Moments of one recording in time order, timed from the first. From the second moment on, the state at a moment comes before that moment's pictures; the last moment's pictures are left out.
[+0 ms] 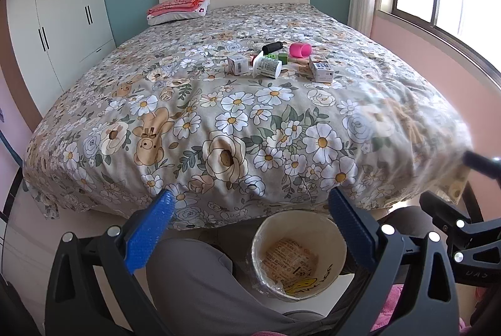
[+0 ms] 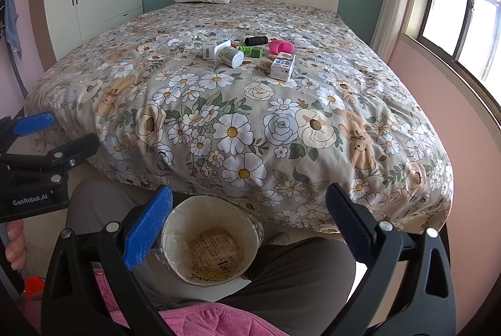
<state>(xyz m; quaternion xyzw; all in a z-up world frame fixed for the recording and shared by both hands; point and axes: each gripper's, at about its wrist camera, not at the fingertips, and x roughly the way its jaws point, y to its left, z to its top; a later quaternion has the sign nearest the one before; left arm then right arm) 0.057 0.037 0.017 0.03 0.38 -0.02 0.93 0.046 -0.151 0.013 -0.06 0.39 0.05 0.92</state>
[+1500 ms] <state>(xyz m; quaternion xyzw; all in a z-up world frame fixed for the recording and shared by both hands) 0.491 0.073 -0.032 -0.19 0.50 0.04 0.84 0.414 -0.183 -0.044 -0.03 0.44 0.03 0.90</state>
